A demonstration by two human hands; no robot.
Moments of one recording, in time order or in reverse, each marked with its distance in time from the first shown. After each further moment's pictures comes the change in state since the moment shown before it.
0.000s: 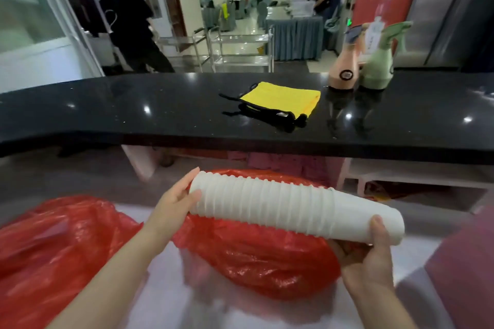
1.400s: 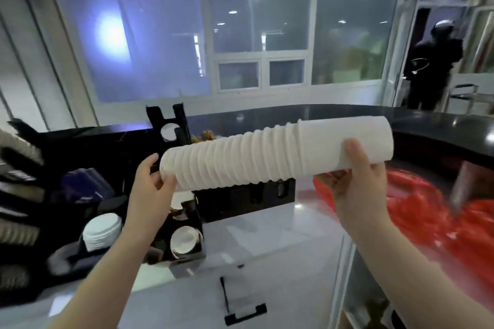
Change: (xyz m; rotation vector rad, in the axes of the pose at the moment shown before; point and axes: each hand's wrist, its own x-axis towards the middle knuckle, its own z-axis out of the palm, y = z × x) left_hand -0.680 0.065 -0.263 0.366 1.544 0.035; right_hand -0.535 0.125 0.138 -0.085 -1.325 0.469
